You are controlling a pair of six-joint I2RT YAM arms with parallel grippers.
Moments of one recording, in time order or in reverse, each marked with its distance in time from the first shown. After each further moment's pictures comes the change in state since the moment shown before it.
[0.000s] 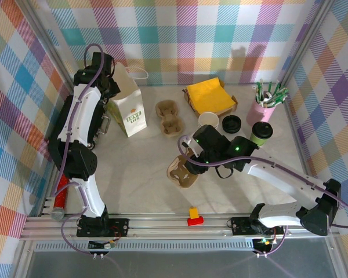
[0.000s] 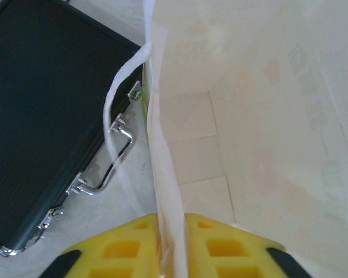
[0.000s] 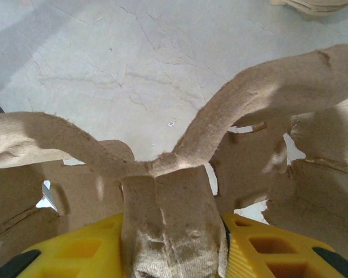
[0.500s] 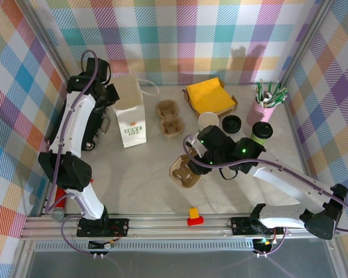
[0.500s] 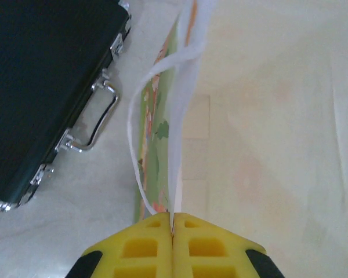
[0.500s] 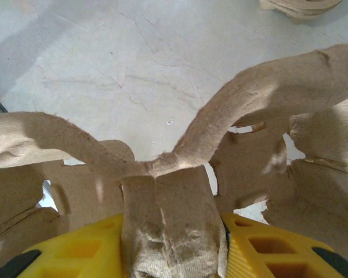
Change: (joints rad) left arm -0.001 -0.177 -0.169 -0.035 0.135 0.008; right arm 0.000 -0.054 0.000 -0.027 0.016 0.011
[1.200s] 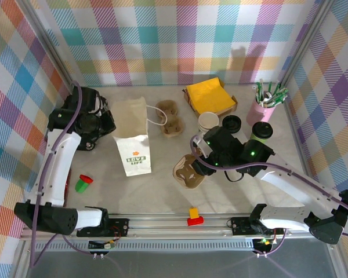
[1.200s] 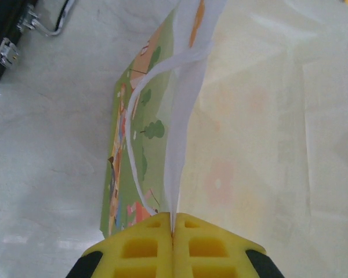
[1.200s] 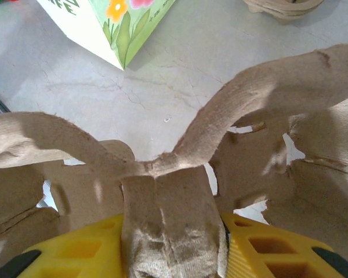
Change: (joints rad) left arm -0.024 -0.456 -0.423 -0.033 0.237 -0.023; right arm 0.000 -0.060 0.003 -0.042 0.011 0.022
